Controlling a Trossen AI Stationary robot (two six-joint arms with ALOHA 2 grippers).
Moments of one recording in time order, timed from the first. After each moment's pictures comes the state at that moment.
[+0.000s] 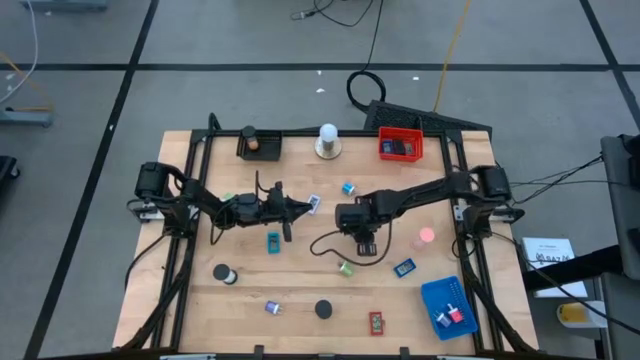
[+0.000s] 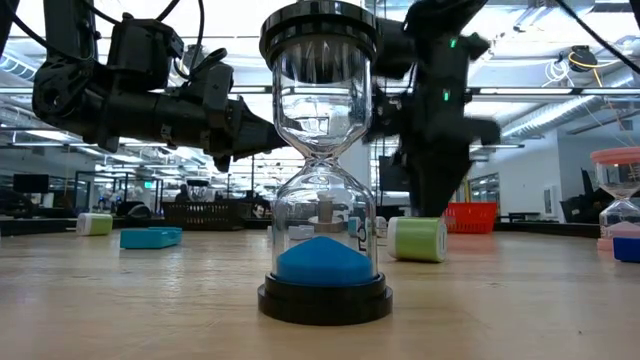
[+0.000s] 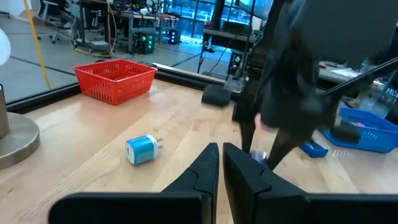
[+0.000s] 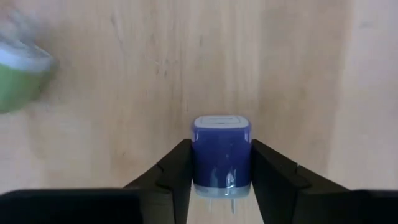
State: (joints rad) left arm 0.02 1.75 0.37 1.34 -0.16 -0.19; right arm 0.03 1.81 1.18 -0.72 -0.03 0.06
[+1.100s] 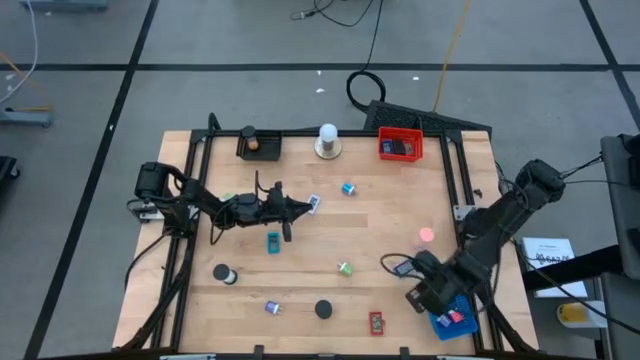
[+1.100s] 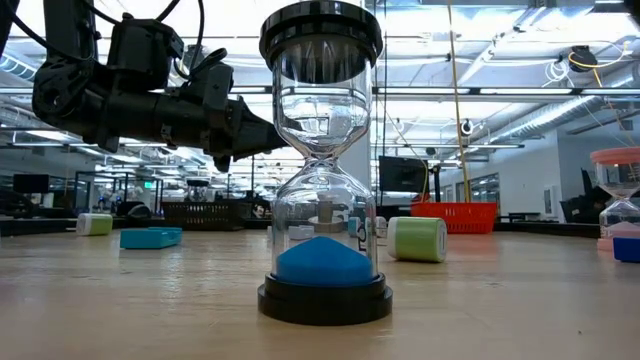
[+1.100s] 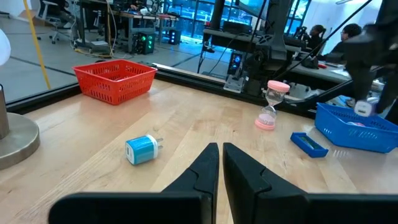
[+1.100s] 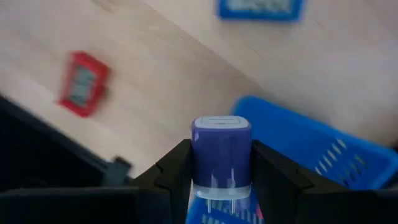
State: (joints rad) left arm 0.02 1.75 0.37 1.34 -0.16 -0.19; right arm 0.81 1.39 1.02 -0.98 -0.05 1.81
